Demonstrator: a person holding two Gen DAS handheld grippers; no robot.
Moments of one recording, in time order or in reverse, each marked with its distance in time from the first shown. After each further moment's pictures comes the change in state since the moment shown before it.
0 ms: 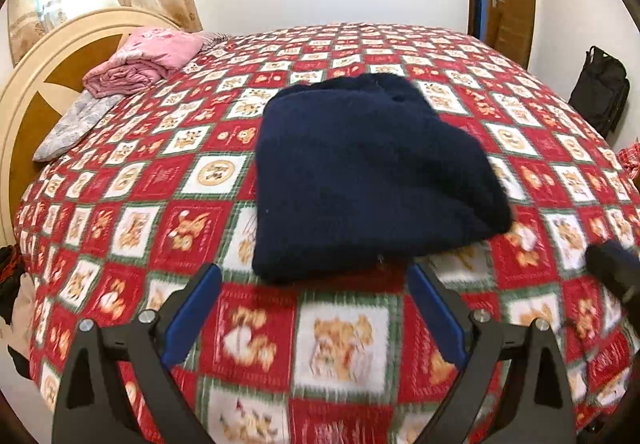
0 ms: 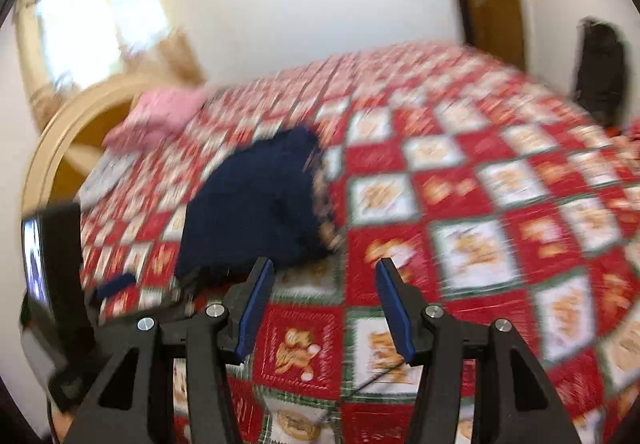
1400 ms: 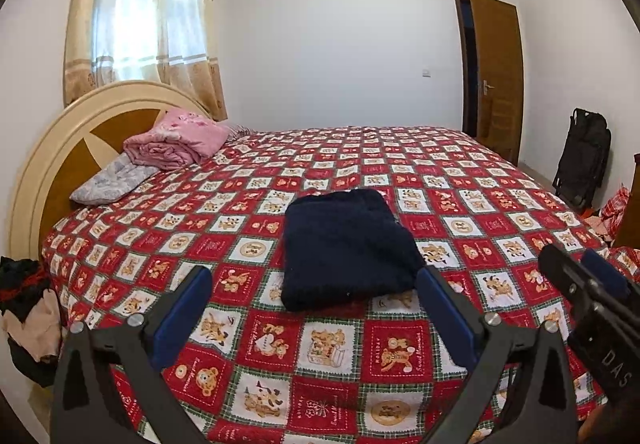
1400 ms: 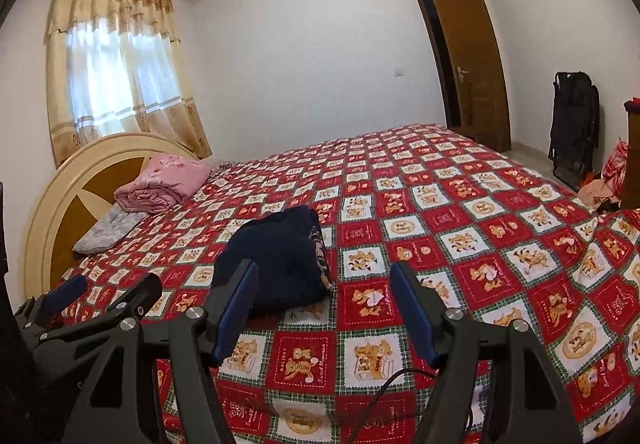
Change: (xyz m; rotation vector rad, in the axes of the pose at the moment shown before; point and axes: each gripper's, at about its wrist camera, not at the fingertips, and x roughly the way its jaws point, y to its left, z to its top) left arm -0.151 -0.003 -0.034 -0.053 -0.367 0.031; right arm -0.110 0.003 -0.026 -0.030 -0.233 0.013
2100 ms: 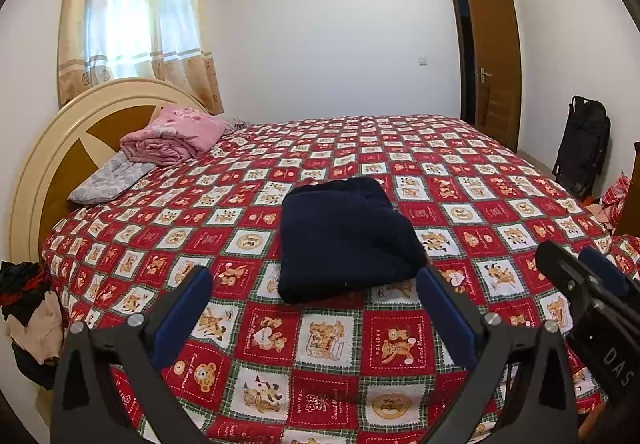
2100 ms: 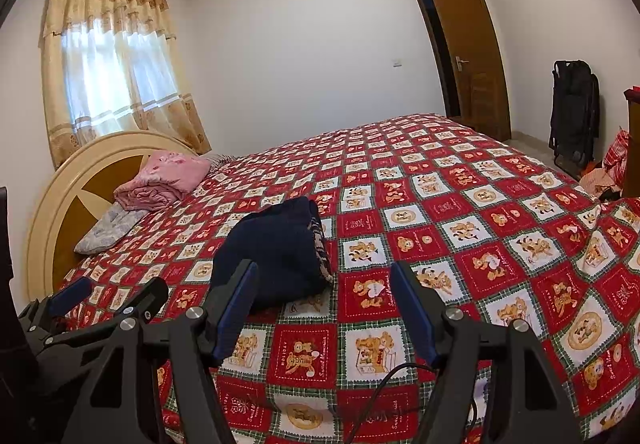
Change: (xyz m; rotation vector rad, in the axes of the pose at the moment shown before) left arm 0.004 -0.009 -0.002 0.028 0.030 0.004; right arm 0.006 -0.005 -0.005 0.017 0.022 0.002
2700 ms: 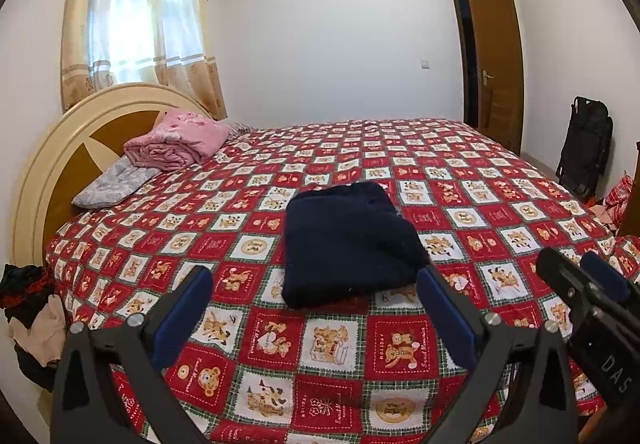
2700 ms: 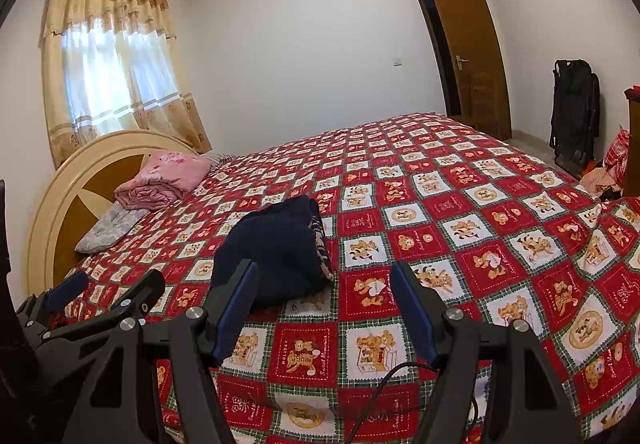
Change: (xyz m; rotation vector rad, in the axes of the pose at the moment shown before) left arm -0.001 0.001 -0.001 0.003 -0.023 0.020; right arm 0.000 0.003 -0.002 0.000 0.003 -0.001
